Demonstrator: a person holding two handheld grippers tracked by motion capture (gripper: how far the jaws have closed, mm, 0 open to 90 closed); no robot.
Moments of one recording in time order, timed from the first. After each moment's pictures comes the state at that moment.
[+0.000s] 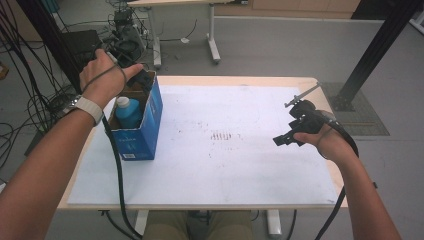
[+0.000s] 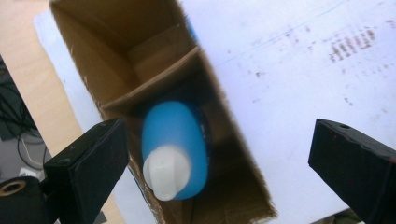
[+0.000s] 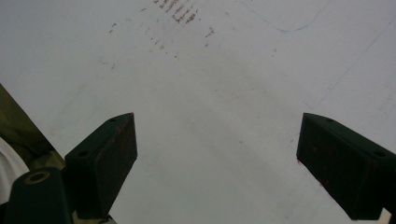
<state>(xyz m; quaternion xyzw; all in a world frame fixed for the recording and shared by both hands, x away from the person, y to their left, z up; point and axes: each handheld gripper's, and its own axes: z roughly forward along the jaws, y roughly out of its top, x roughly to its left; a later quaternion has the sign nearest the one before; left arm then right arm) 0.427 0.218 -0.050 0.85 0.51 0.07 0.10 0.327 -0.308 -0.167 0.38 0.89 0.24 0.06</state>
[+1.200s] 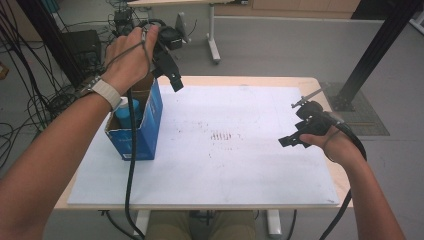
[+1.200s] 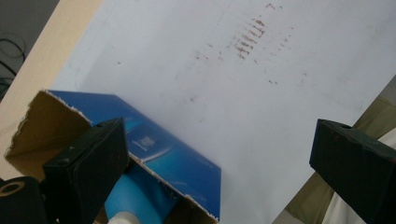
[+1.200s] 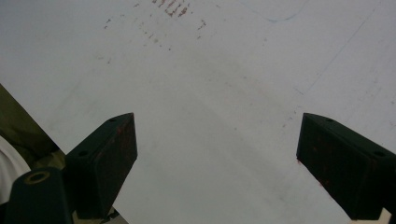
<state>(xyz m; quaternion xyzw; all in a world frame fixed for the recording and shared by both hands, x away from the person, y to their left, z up) 0.424 0.133 -0.010 0.95 0.28 0.05 0.09 0.315 -0.317 -0.161 0.40 0.88 0.23 0.07</state>
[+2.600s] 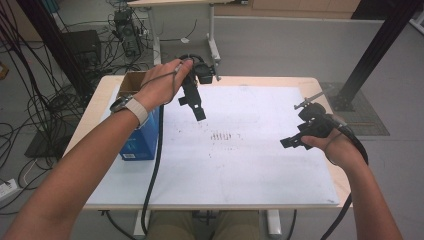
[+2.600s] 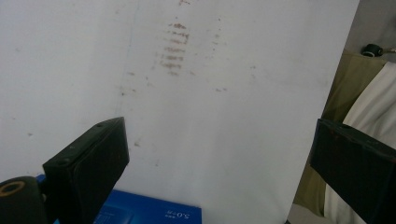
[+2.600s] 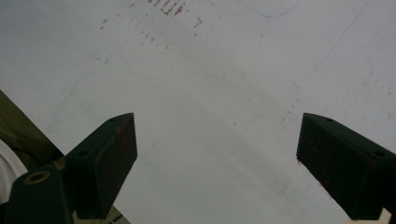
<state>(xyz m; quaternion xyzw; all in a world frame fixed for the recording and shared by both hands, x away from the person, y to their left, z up) 0.442 0.082 -0.088 0.99 0.13 -0.02 0.09 0.307 -0.319 -0.163 0.41 0.88 0.24 0.07</state>
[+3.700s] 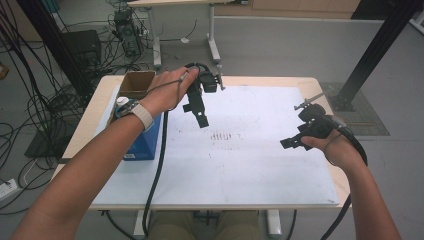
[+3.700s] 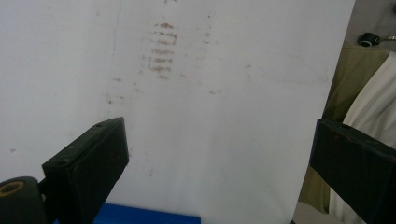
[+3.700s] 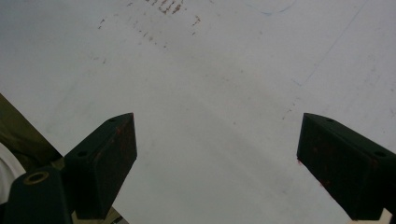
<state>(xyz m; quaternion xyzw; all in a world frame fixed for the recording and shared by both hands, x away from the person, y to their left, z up) 0.445 0.072 -0.105 0.99 0.11 -0.03 0.09 0.308 -0.322 -0.166 0.42 0.88 0.24 0.07</state>
